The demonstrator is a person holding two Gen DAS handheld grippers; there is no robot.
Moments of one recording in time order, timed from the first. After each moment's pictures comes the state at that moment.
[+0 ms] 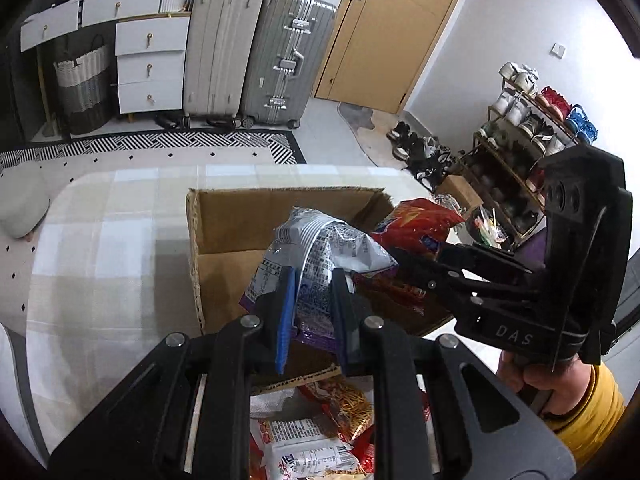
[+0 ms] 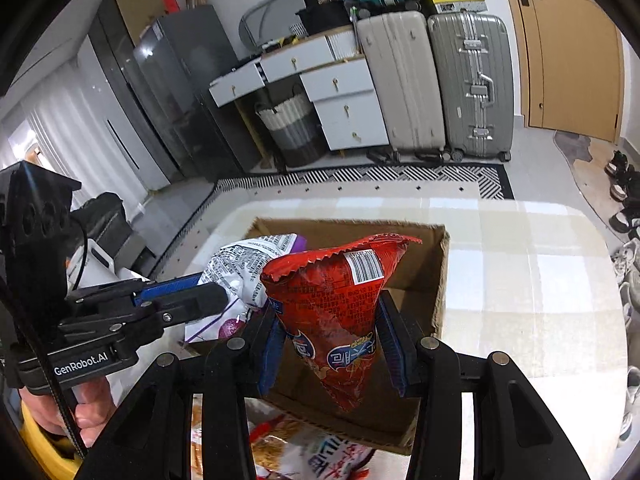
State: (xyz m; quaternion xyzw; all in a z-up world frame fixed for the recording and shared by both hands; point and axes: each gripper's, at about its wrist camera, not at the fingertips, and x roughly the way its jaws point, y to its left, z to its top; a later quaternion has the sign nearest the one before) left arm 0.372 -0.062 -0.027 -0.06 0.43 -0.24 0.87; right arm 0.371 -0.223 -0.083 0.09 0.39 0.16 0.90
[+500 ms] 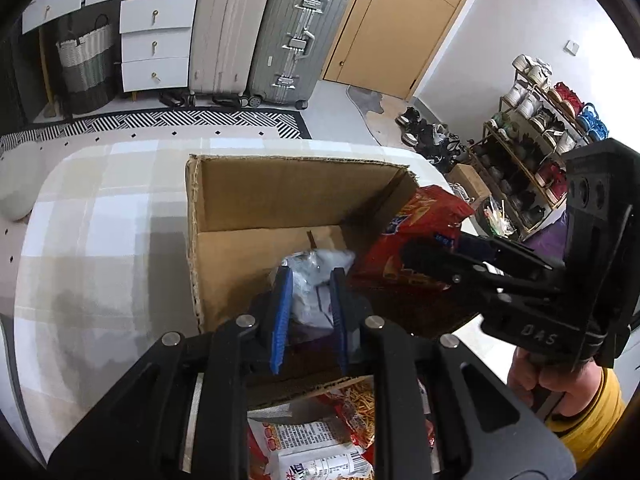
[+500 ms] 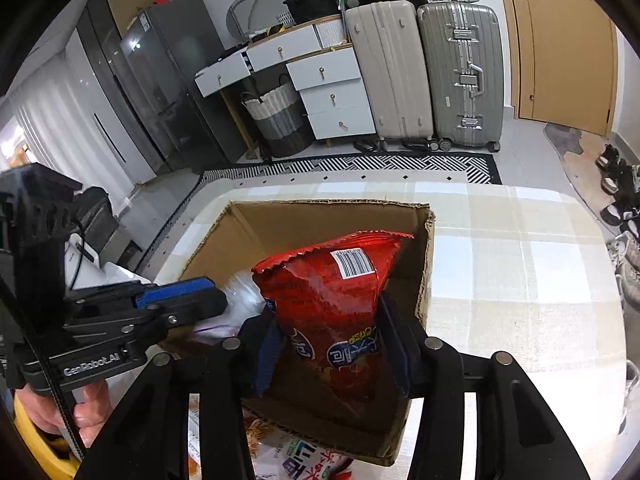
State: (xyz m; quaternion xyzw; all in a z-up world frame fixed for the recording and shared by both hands) left arm 0.404 -0.069 -0.077 -0.06 0.46 -0.22 0.86; right arm 0.381 -0.228 -0.103 0.08 0.40 0.14 0.90
